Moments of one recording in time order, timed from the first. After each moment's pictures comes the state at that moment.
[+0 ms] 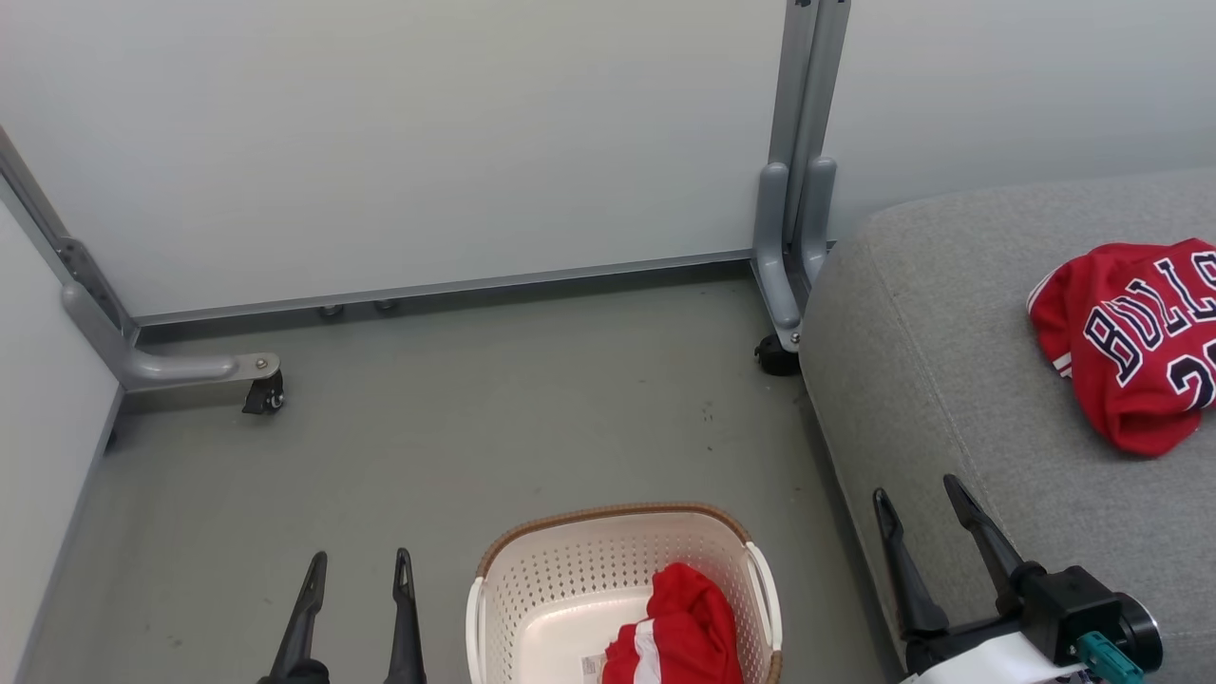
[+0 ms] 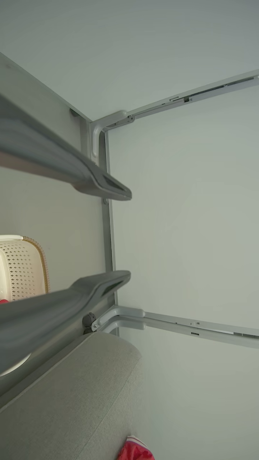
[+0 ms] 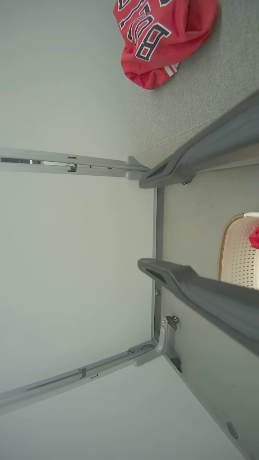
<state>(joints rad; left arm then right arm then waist) 0.23 0.05 -0.16 -0.02 -0.10 0.09 -0.26 0.14 -0.09 0.11 0.04 0.12 0.13 -0.26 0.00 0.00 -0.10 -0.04</state>
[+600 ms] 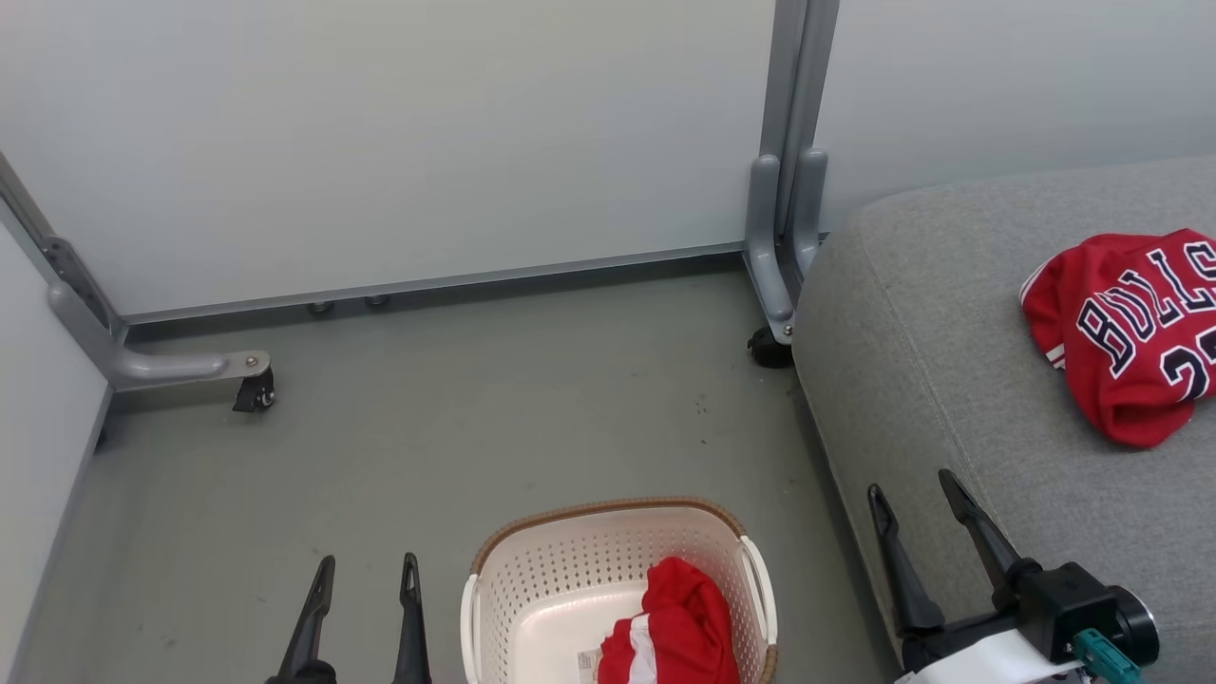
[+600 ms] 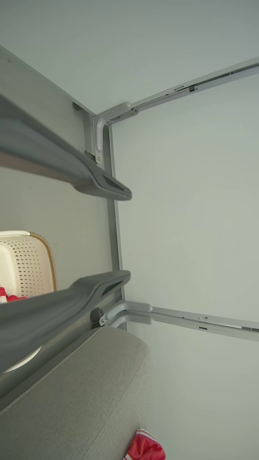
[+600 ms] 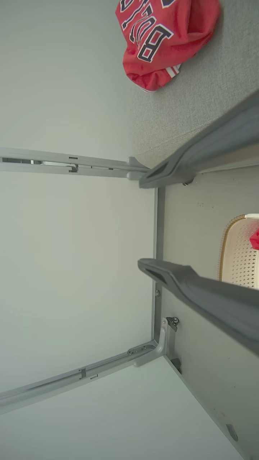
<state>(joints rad) 0.23 0.05 -0.17 0.00 -0.10 0.08 -0.26 0.13 -0.09 0.12 0.03 0.12 0.13 -0.26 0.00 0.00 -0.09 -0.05</state>
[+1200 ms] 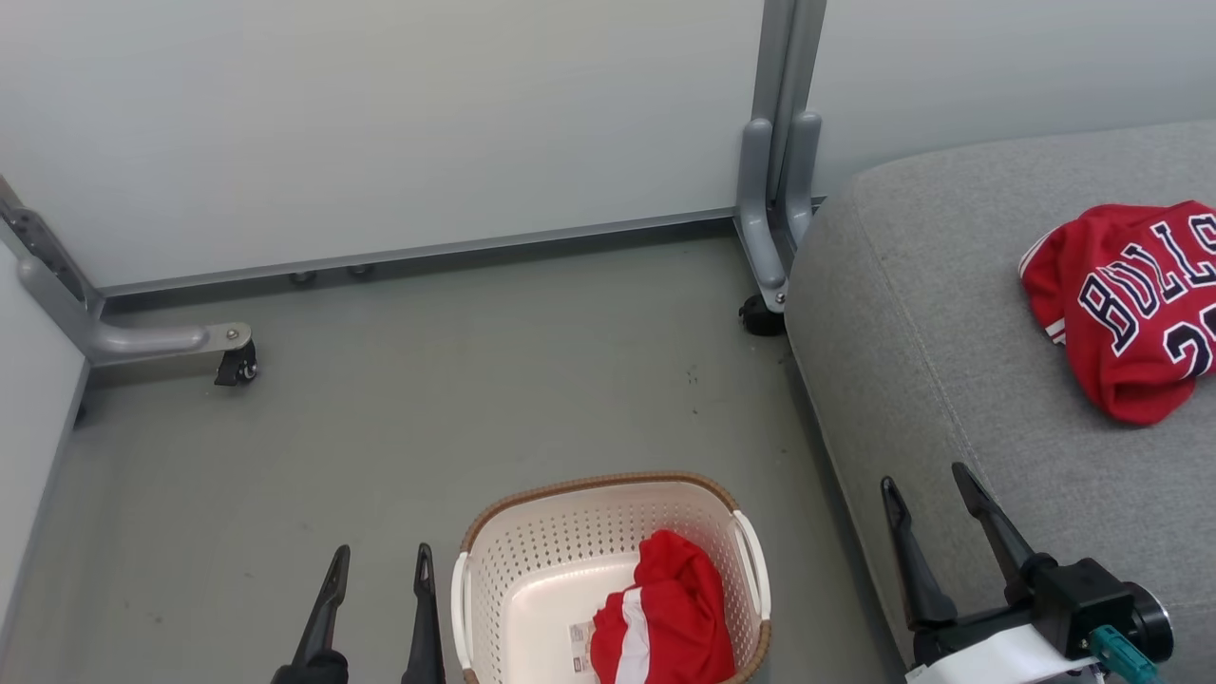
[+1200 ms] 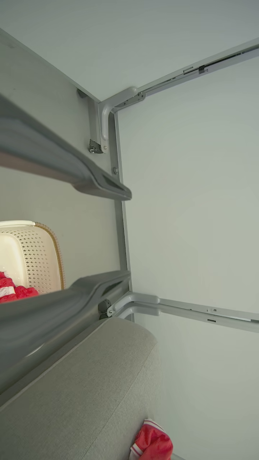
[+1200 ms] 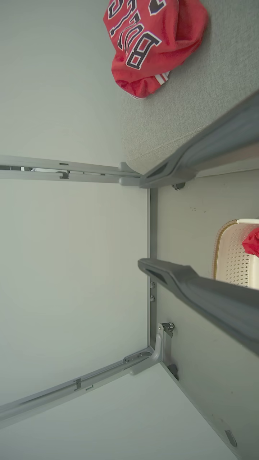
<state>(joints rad) 0.21 0.05 -0.19 0.01 -0.11 0.08 -0.26 0.13 -0.10 0.11 0.02 0.13 0.13 -0.26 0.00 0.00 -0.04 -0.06</state>
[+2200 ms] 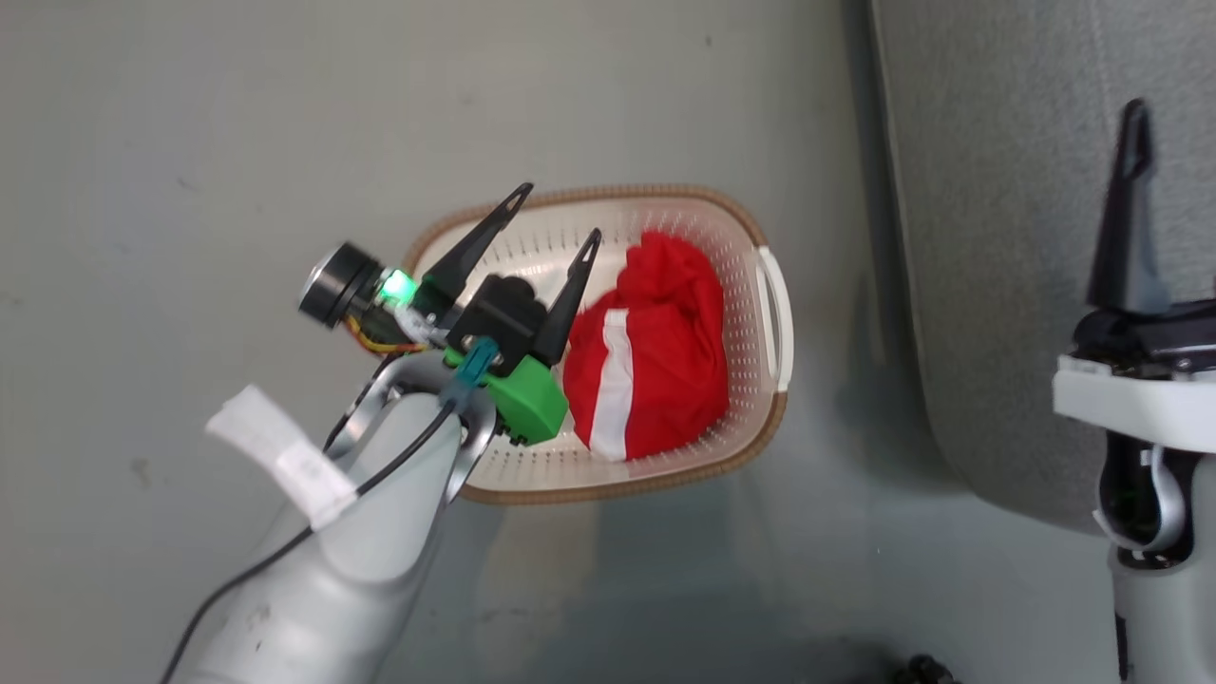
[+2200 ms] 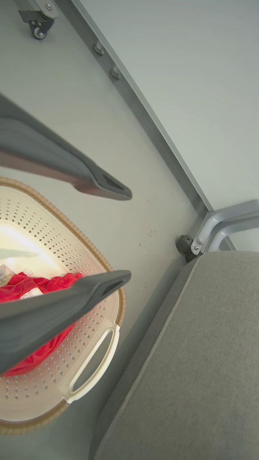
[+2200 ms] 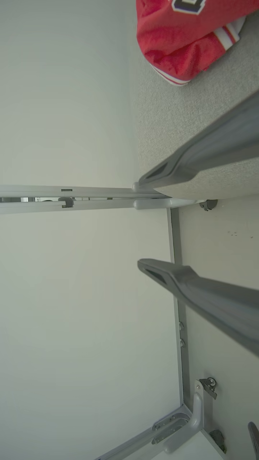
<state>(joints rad) -0.66 0.06 -0.49 0.56 0.07 -0.11 -0.26 -0.27 -0.11 -0.10 -0.22 0.22 0.13 -0.26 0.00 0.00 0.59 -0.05</state>
